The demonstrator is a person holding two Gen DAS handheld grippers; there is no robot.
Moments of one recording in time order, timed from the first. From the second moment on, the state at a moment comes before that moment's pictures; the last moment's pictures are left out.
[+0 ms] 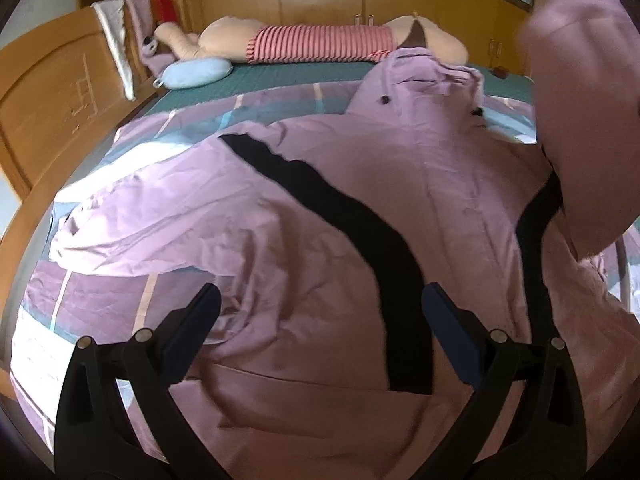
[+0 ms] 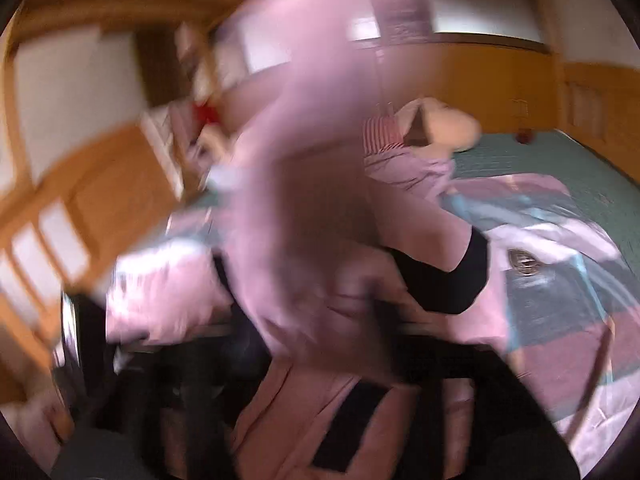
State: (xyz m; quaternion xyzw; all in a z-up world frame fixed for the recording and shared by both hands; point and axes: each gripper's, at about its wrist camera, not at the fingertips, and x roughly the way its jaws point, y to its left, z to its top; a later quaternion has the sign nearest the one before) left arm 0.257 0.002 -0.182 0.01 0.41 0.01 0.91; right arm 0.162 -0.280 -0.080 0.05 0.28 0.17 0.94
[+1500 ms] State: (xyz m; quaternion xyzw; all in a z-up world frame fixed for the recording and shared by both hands) left arm 0.366 -0.009 -0.253 -0.15 0.54 -0.19 0.80; right arm 0.226 -0.398 -0.211 0.29 0.49 -0.06 0.82
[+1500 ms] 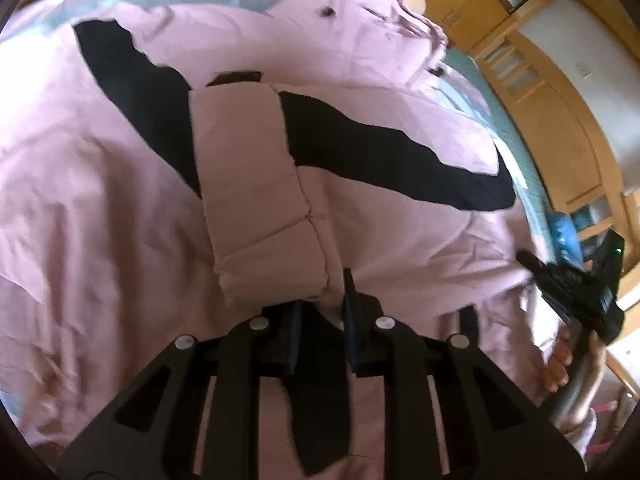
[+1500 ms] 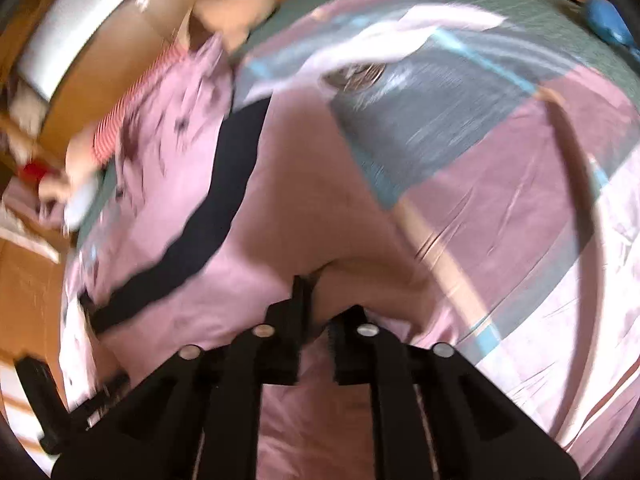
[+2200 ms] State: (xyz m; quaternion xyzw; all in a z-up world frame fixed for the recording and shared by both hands) left arm 0.369 0.035 -0.240 -0.14 0.53 -0.13 0.83; right arm 0.217 -0.362 -0.206 0.16 0.51 -0.05 0.85
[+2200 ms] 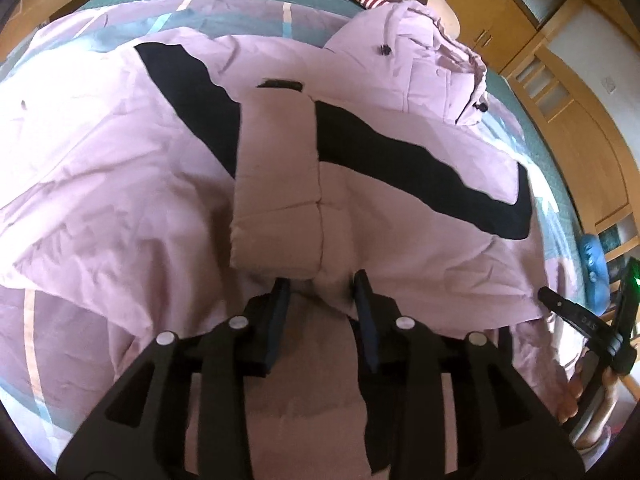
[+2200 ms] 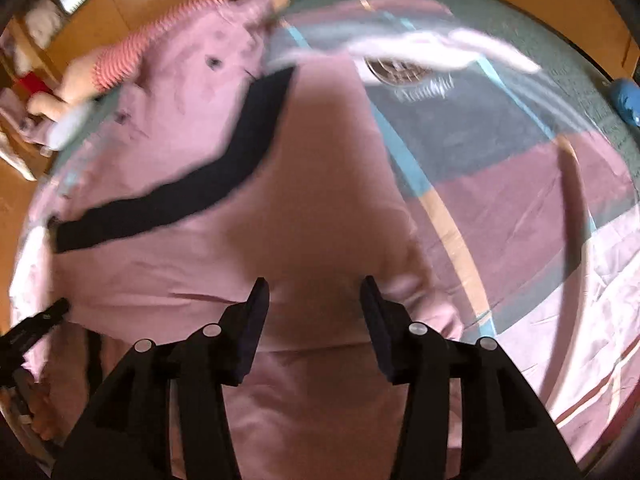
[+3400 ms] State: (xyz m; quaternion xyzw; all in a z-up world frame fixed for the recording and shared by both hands) left arm 0.344 0.397 -0.241 -0.44 0.35 0.12 0.82; right arm 0.227 -0.315 -0.231 0.06 0.52 -0.03 0.85
